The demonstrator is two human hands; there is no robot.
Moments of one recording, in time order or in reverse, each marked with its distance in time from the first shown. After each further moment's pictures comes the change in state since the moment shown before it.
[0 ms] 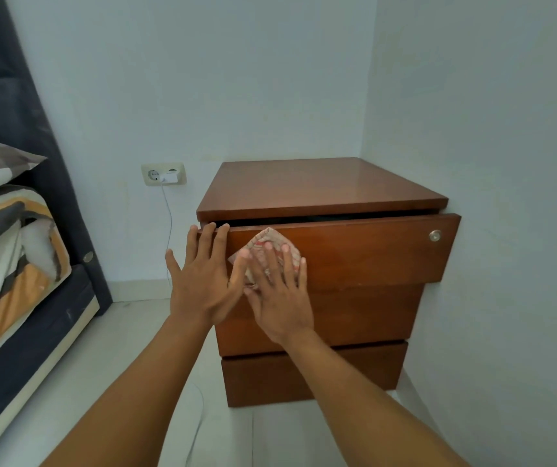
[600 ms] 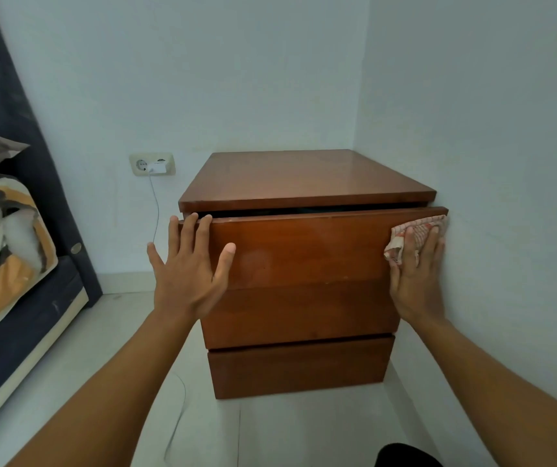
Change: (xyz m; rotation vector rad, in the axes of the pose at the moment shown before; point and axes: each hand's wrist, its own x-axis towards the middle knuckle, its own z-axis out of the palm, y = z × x) left_hand 0.000 0.004 0.011 -0.013 0.064 -0.028; right_hand -0.049 0.243 -0.065 0.079 0.045 0.483
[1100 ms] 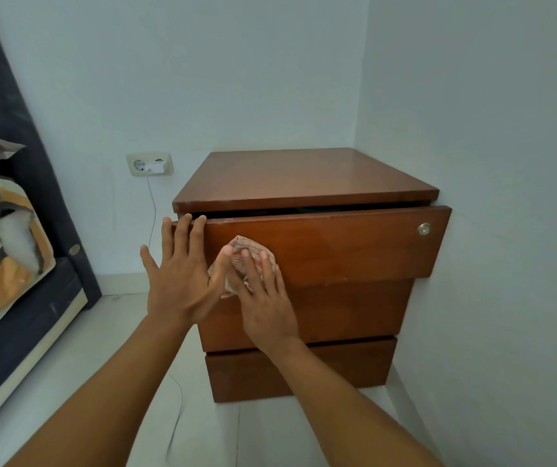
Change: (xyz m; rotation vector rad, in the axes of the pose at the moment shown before) left_hand -0.001 0.002 0.004 0.025 0.012 0.001; right_hand -0.084 -0.213 0.091 0.036 -0.109 -0.623
